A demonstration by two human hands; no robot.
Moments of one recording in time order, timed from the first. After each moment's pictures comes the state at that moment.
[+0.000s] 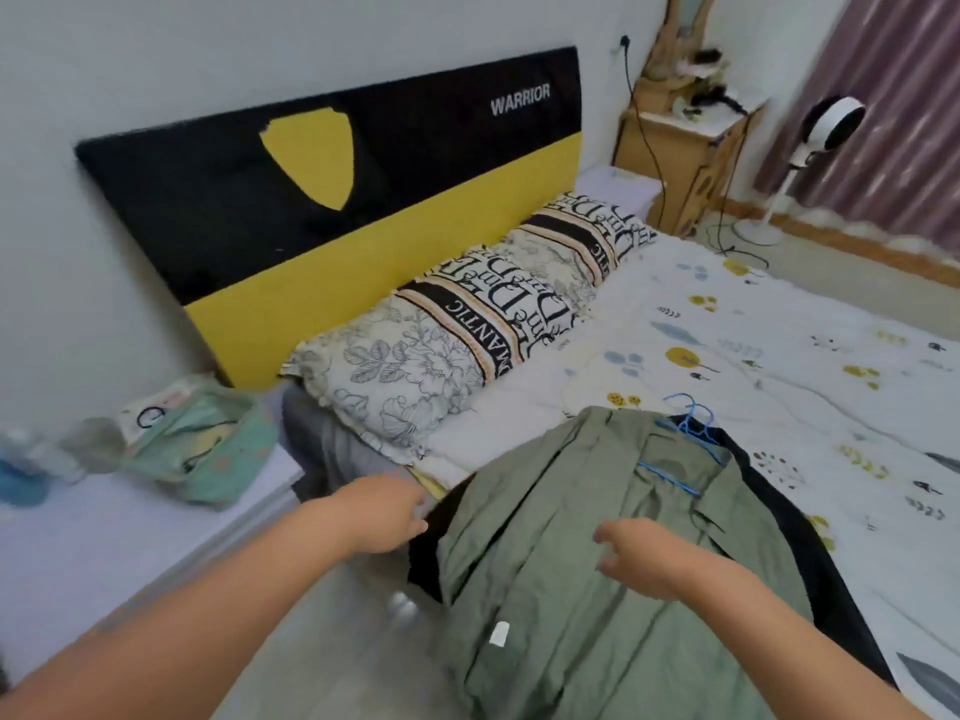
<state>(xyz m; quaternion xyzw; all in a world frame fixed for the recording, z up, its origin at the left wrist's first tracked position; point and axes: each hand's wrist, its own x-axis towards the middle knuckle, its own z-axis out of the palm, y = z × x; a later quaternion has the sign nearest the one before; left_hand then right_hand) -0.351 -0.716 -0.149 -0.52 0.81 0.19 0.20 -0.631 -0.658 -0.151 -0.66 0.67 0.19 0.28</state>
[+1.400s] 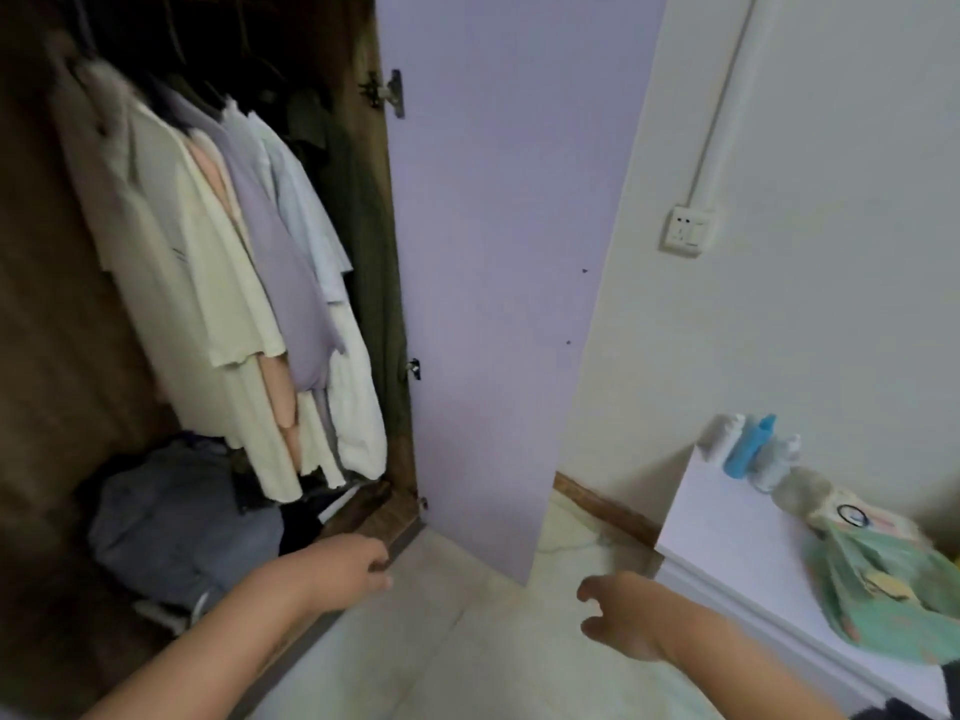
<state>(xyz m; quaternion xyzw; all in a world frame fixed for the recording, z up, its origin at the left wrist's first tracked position) -0.025 -0.093 -0.114 -0.93 0.13 0.33 -0.11 -0.101 -0.387 -0.111 -0.95 0.01 0.31 0.10</state>
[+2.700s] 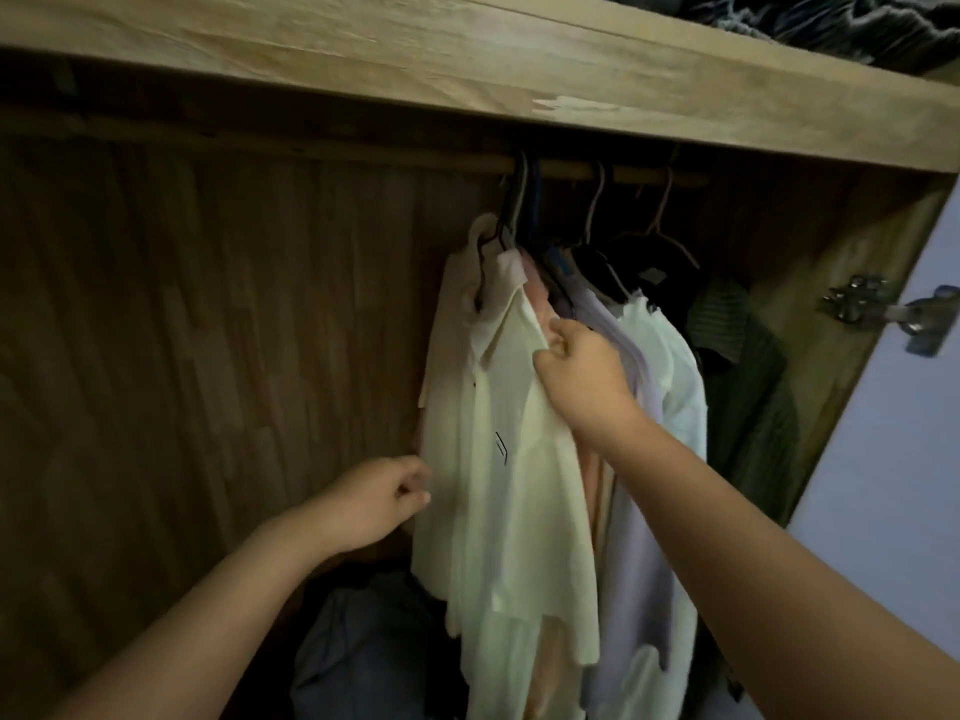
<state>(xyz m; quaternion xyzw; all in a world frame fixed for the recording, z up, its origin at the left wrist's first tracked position) 0.221 0.220 0.037 -0.95 -0.08 -0.03 -0.30 0.324 0.047 0.129 -0.83 -0.28 -0.11 0.47</state>
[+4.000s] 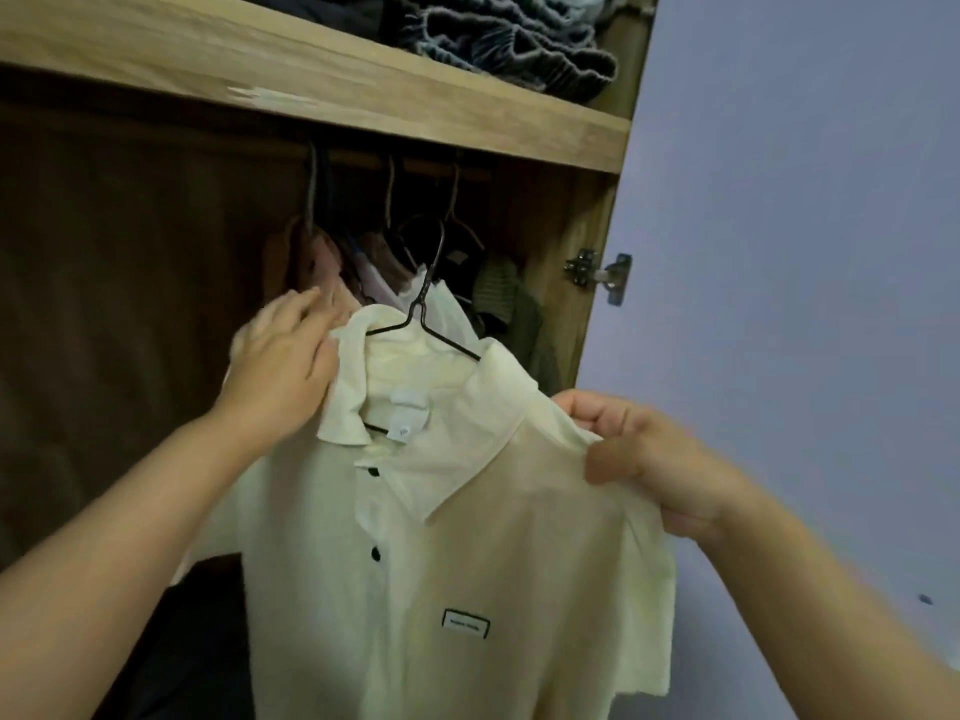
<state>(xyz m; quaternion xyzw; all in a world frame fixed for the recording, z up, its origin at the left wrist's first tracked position) 0.256 0.111 0.107 -0.92 -0.04 -0.37 -0.14 0.244 -0.199 0.121 -0.68 -0.29 0.24 0.63</state>
